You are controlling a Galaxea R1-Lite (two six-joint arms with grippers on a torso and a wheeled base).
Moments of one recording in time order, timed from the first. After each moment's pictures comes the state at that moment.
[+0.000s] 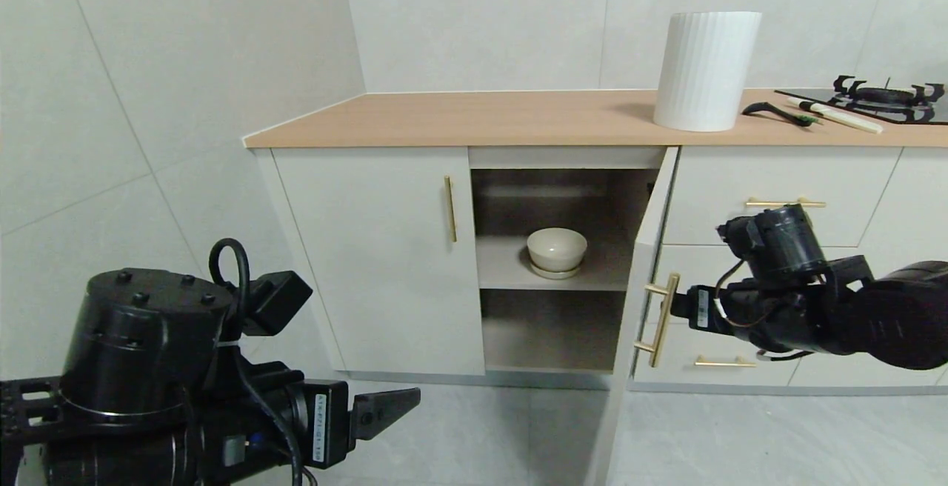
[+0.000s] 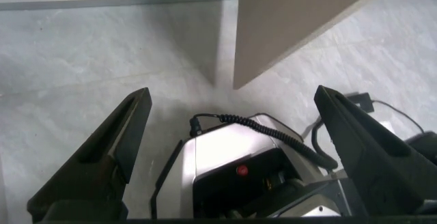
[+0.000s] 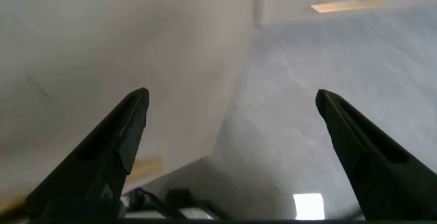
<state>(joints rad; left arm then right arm) -0.61 1.37 -0.59 -0.14 0.02 -0.46 0.38 1.81 -0.91 -0.18 -0.26 0.42</state>
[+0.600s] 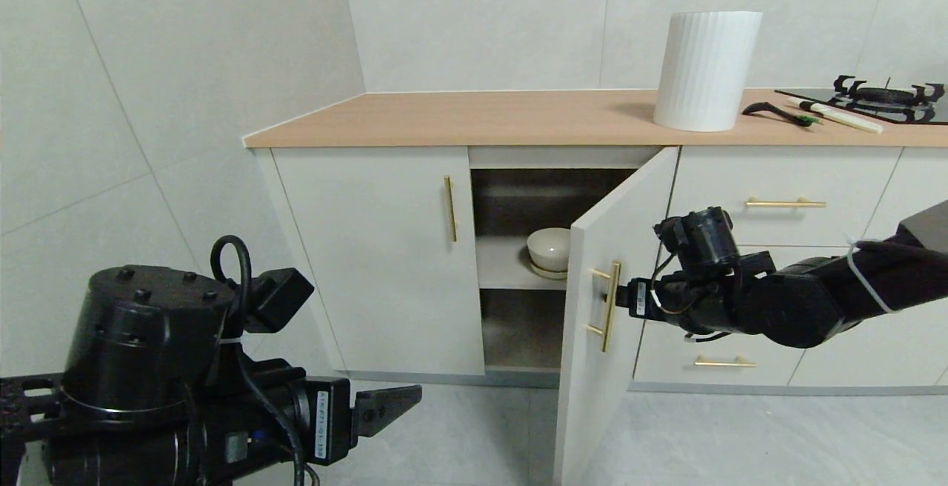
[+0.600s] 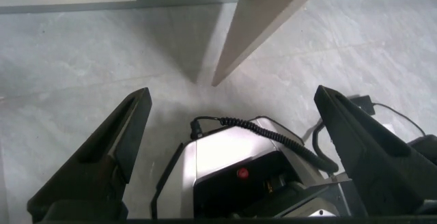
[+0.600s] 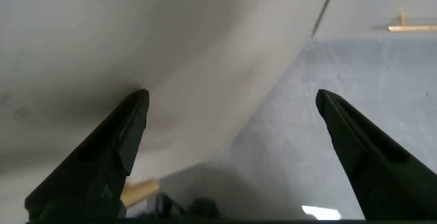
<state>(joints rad) -0.61 1.37 -0.60 -0.14 0.03 -0.46 0.43 2.02 -1.07 -0.29 -0.17 0.43</state>
